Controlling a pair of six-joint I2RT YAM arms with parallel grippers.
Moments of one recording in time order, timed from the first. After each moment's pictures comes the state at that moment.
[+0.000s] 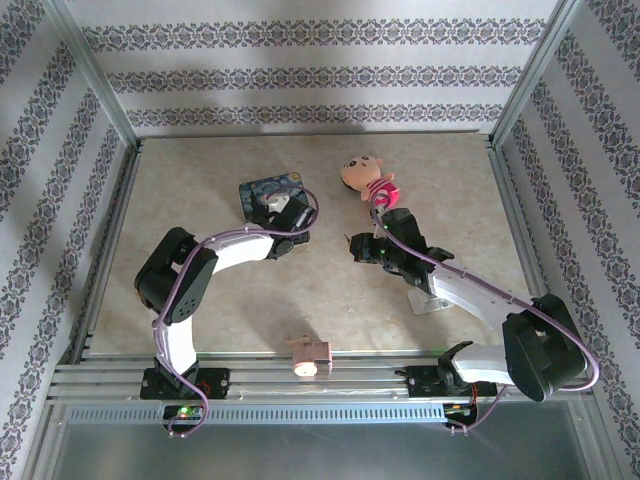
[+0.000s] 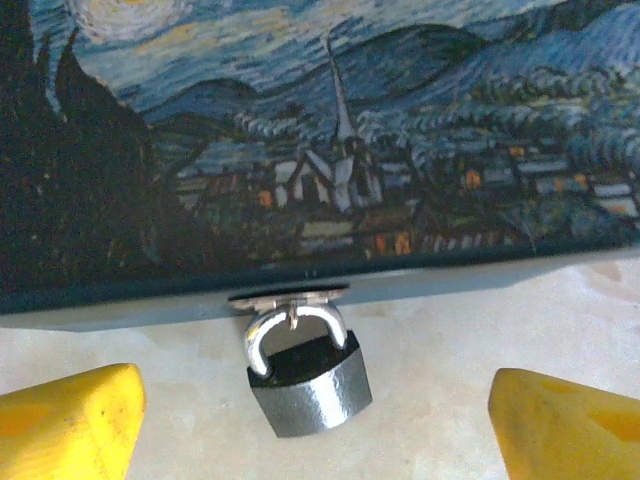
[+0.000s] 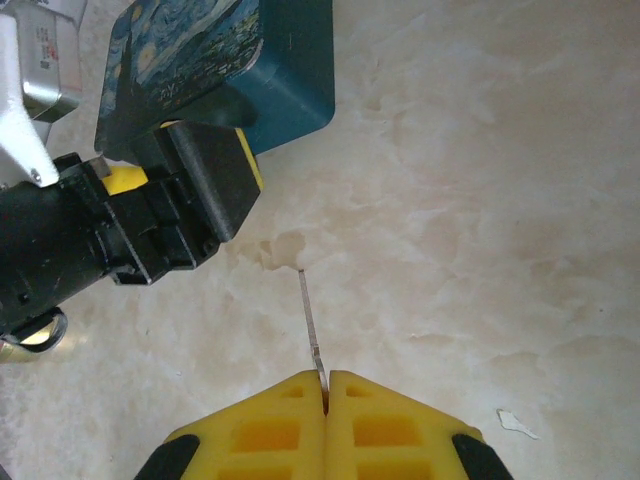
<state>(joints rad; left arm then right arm) -0.61 1.88 1.15 -0.28 -0.48 -0.69 0.50 1.29 0.68 -0.05 -0.25 0.64</state>
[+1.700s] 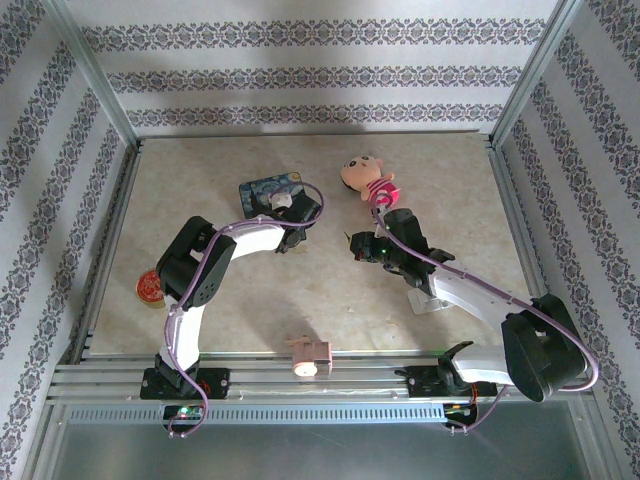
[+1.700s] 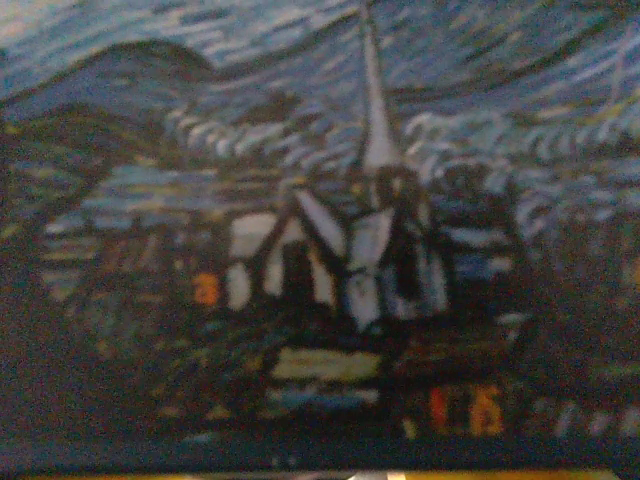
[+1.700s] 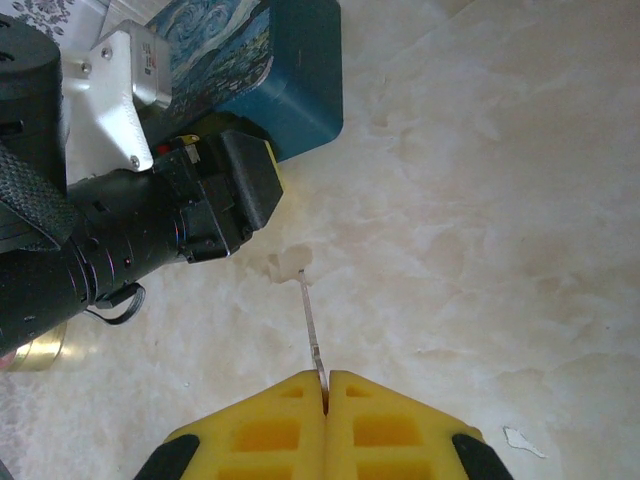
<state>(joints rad) -0.58 2.03 1.29 -0.36 -0.52 -0.76 0.49 1.29 0.66 0.00 -0.27 0.65</state>
